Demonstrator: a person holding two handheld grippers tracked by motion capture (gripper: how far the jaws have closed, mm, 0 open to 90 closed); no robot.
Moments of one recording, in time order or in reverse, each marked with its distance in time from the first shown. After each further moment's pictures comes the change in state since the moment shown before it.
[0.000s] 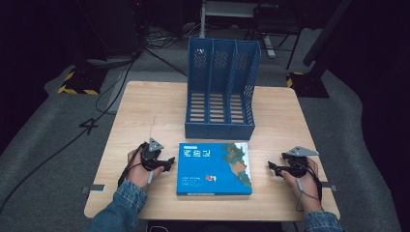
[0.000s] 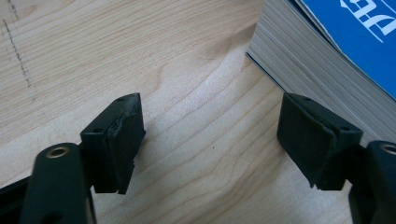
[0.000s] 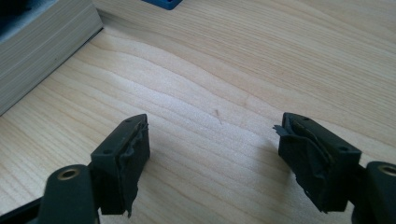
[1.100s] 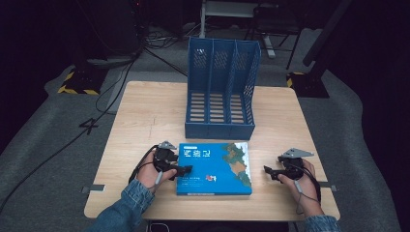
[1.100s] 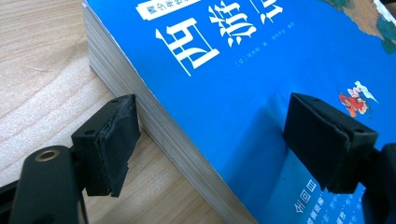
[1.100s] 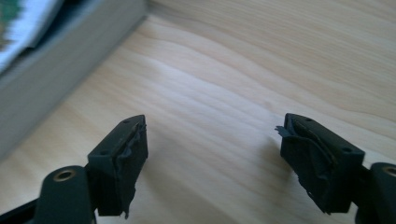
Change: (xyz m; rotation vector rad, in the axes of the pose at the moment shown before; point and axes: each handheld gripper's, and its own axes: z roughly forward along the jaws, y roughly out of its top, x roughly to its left) left arm -0.039 0.020 0.003 0.071 -0.320 -0.075; right arm 0.022 0.007 -0.004 0.068 0.062 -0.017
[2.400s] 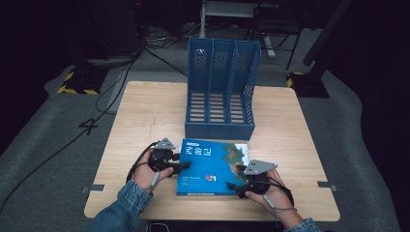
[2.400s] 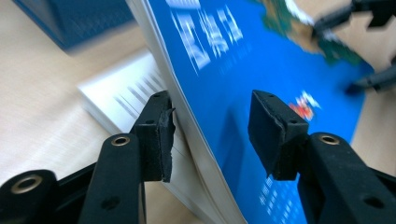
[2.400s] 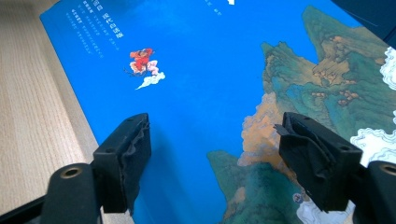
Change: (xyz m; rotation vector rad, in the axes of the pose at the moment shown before) left arm -0.015 0.007 -0.018 -0.038 -0.064 0.126; right arm 0.118 0.029 0.011 -0.119 0.281 -0.294
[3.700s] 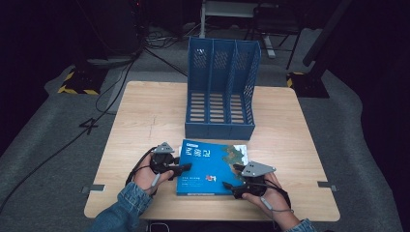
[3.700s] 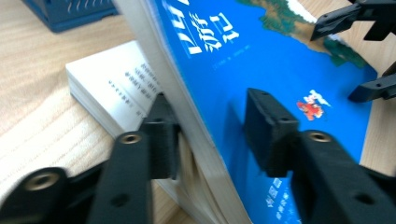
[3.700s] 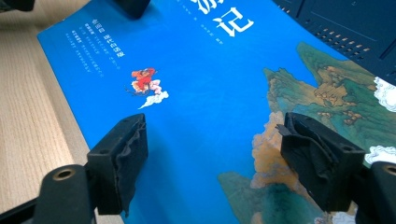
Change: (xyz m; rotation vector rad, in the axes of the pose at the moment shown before) left arm 0.005 -0.015 0.005 -0.090 0.008 -0.052; right arm 0.009 -0.002 0.009 -0.069 -0.031 0.015
